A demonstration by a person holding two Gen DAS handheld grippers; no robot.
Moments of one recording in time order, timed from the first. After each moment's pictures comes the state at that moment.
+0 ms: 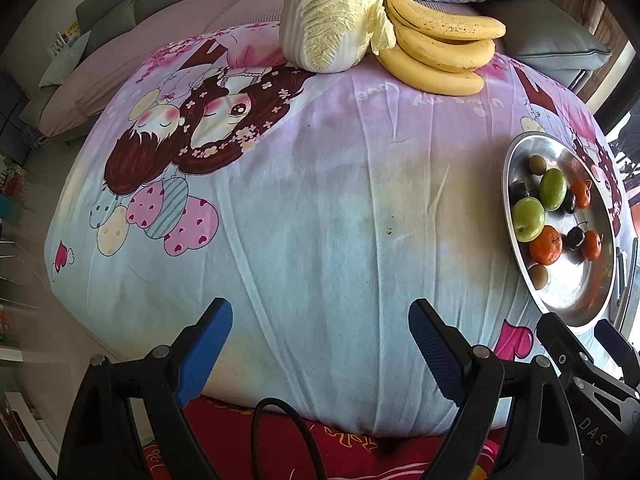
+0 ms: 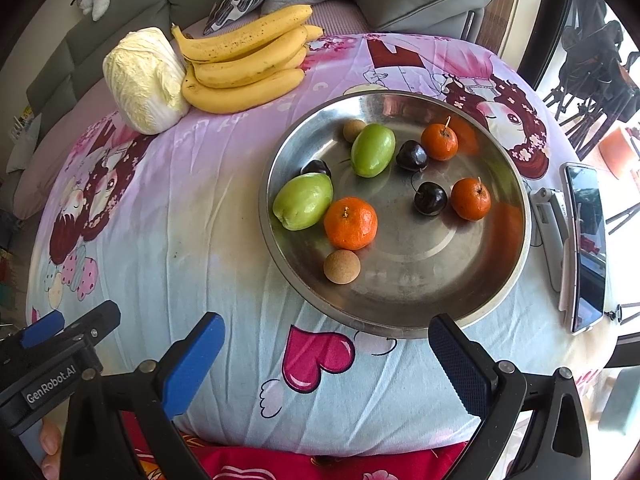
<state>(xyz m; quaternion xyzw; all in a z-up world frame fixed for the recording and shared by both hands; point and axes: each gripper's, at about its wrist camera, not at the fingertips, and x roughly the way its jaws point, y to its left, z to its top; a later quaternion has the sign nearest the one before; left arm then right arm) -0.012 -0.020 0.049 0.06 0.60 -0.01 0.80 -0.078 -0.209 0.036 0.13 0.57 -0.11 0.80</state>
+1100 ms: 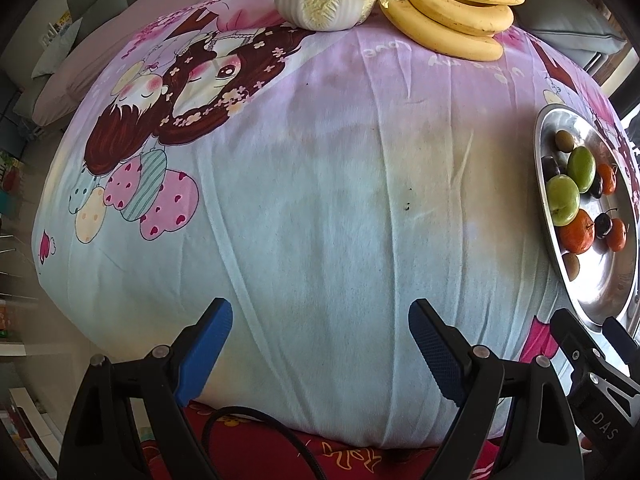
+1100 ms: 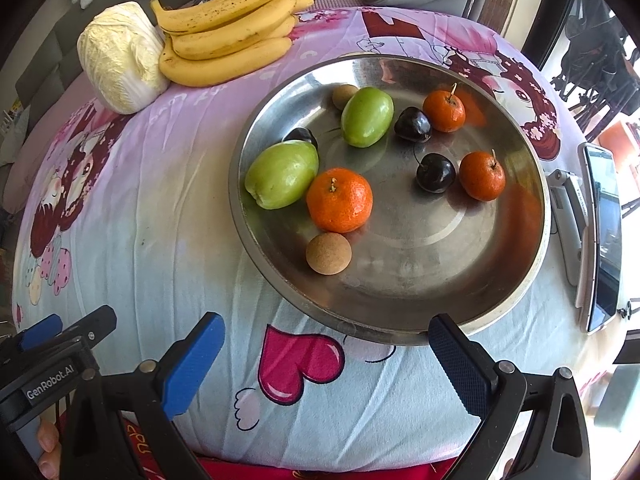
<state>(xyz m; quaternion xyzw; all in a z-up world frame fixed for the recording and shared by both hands) -0.002 -0.018 0.006 0.06 0.63 -0.01 0.77 -0.071 -0.217 0.000 0.13 0.60 -0.11 0.79</state>
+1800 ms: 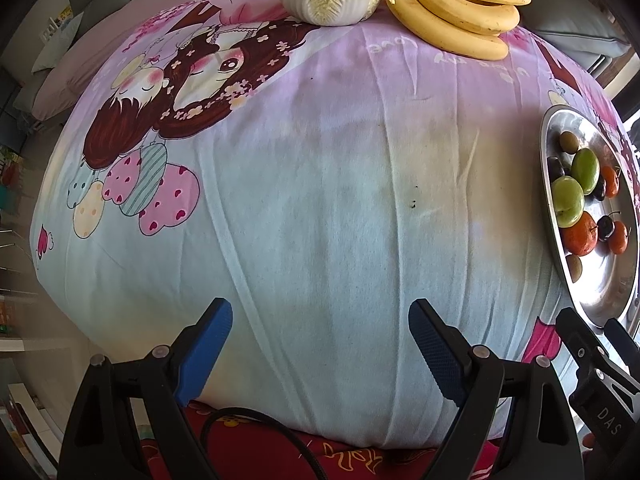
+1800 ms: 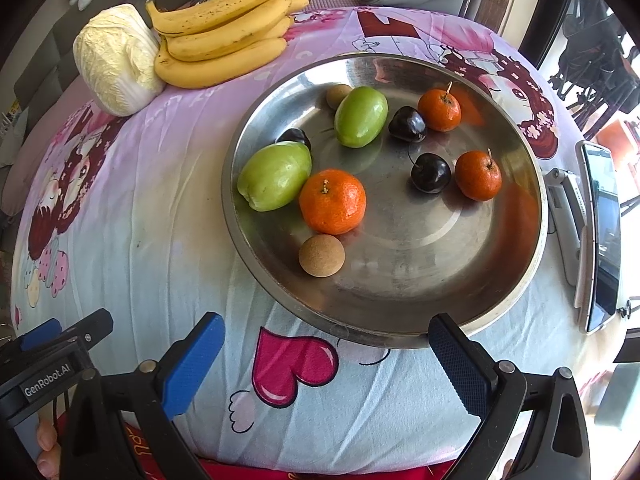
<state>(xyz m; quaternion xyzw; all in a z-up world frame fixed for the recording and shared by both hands) 0.001 -0.014 0.002 0.06 0.64 -0.01 0.77 -0.072 -0.222 -0.001 0.13 0.60 -0.11 0.79</state>
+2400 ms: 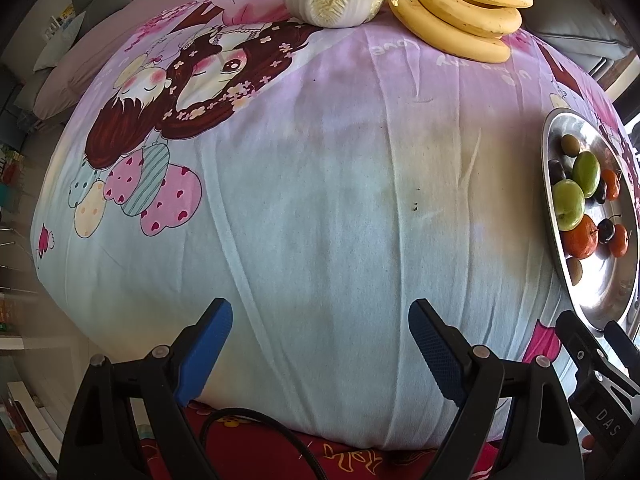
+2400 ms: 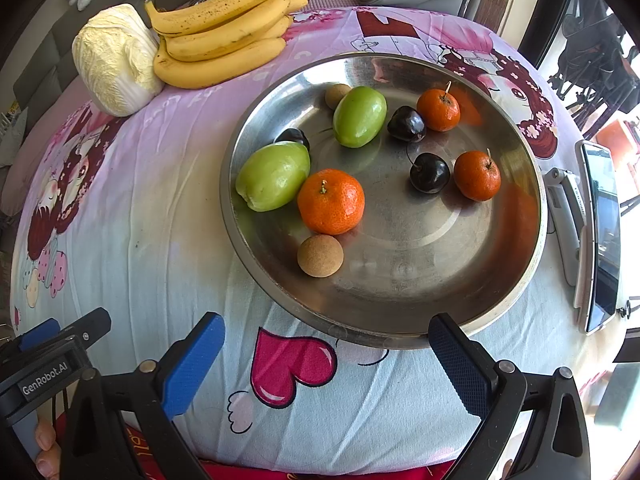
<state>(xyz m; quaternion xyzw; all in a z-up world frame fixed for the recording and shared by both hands) 0.000 -0.012 0.003 0.06 0.64 0.00 0.77 -0.072 -0.224 -0.001 0.13 0.60 -0.11 0.79</state>
